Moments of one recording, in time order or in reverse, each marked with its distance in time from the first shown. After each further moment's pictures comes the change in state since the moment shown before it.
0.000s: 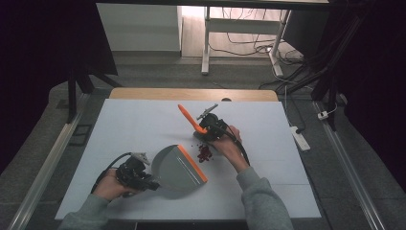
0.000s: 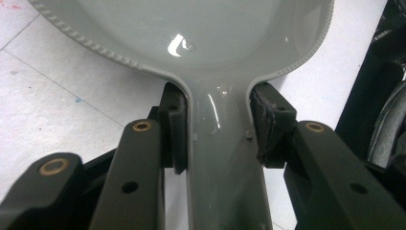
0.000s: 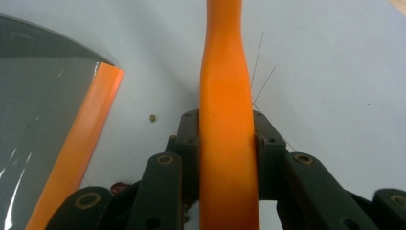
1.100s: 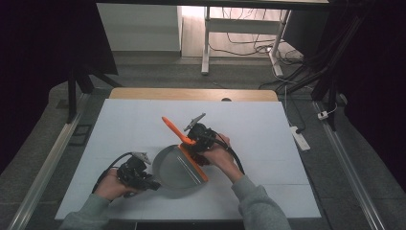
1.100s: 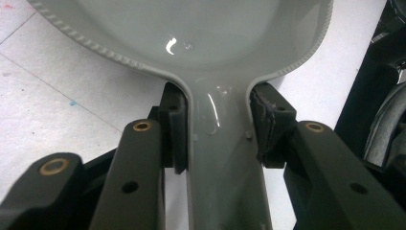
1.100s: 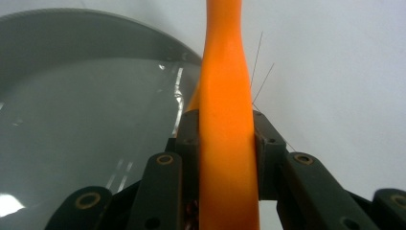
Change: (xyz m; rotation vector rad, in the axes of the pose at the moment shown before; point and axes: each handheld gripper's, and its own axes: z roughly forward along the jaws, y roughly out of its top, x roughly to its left) left arm 0.000 0.002 0.002 0.003 -0.011 -0.012; right arm 0.051 0.005 -0.003 -0.011 0.111 -0.091
